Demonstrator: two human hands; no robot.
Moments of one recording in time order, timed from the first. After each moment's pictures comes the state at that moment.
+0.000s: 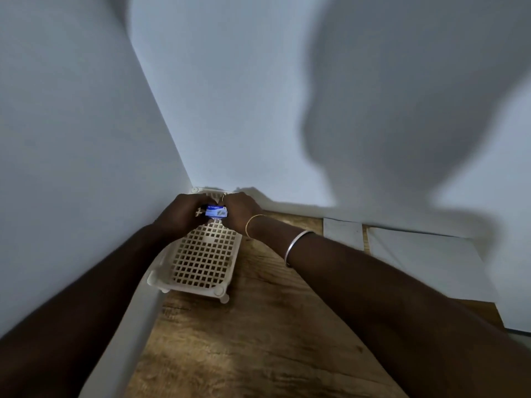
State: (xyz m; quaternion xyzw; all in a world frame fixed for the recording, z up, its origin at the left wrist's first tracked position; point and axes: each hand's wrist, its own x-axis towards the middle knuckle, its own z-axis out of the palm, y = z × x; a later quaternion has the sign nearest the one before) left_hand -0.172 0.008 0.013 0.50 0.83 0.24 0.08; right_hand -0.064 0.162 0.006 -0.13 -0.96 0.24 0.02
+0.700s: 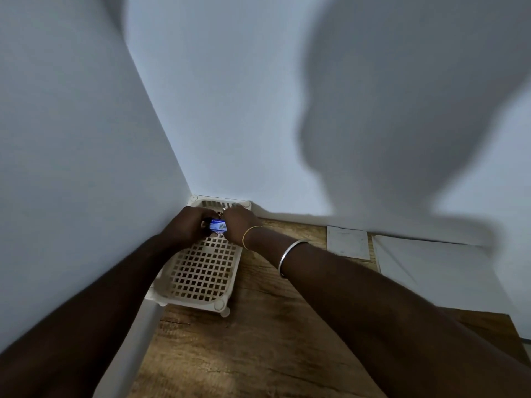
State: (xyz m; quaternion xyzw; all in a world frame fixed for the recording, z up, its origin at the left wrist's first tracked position) left_hand -0.185 0.021 -0.014 0.49 0.84 0.22 0.12; right_hand -0.077 0.162 -0.018 -0.13 -0.97 0.21 0.01
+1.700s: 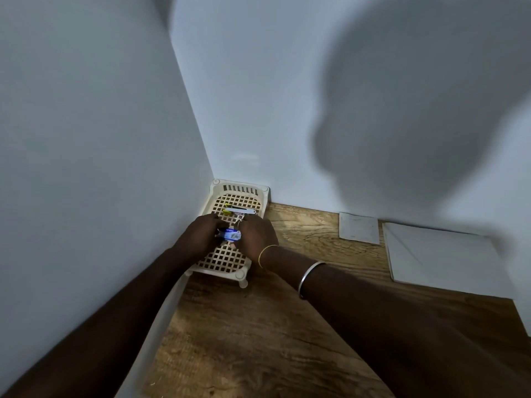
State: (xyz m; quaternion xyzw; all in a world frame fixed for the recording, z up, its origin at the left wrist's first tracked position) left_hand -0.118 -0.035 -0.005 0.43 0.88 0.15 0.13; right_hand -0.019 0.099 -0.037 -0.14 -0.98 0.16 0.06
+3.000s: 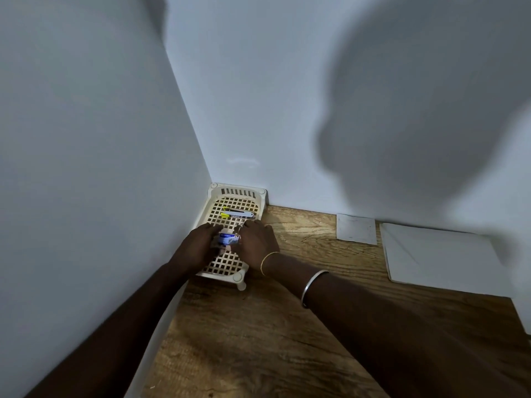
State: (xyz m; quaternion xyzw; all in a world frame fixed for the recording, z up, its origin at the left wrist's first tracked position) left_hand -0.110 -0.052 -0.025 0.40 0.89 0.18 0.13; right_hand -0.008 0.101 -0.044 -0.14 -0.97 0.17 0.06
